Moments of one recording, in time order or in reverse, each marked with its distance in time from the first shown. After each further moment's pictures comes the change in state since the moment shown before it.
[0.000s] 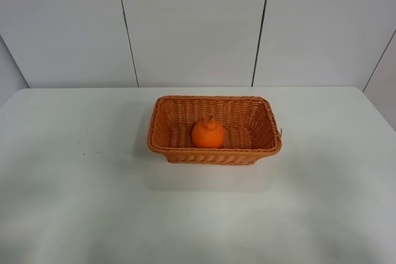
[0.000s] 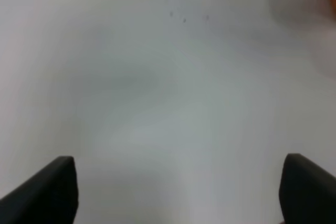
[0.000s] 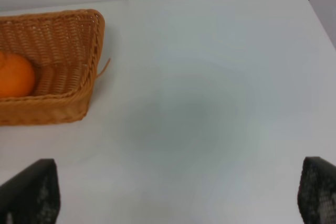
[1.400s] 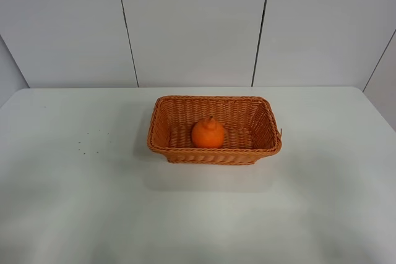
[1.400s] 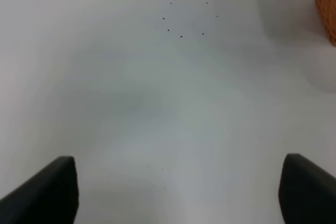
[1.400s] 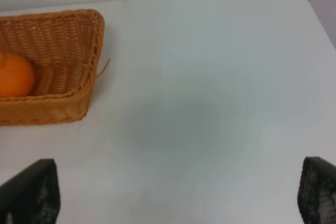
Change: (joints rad) left arm 0.000 -0.081 0.003 -0.015 0.000 -0.004; right arm 0.000 0.000 0.000 0.000 0.000 0.000
